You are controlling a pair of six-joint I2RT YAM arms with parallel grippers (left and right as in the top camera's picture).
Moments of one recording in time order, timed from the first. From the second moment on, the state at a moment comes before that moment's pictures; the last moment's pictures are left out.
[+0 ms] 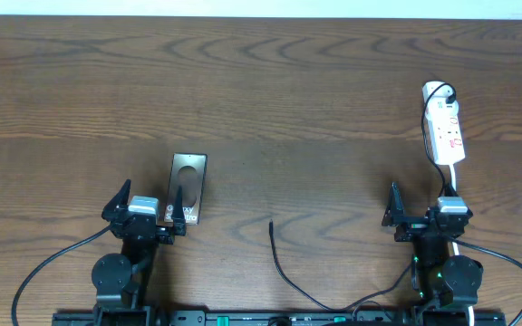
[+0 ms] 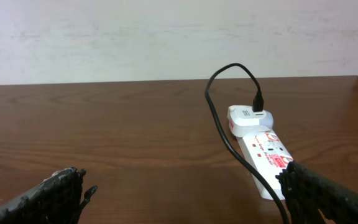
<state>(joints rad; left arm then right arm) 0.00 0.01 0.02 -0.10 0.12 0.09 -0.02 0.01 0.01 -0.07 -0.03 0.03</state>
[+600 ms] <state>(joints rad) 0.00 0.01 0.02 -0.10 0.12 0.09 -0.02 0.01 0.01 -0.07 -0.03 0.03</state>
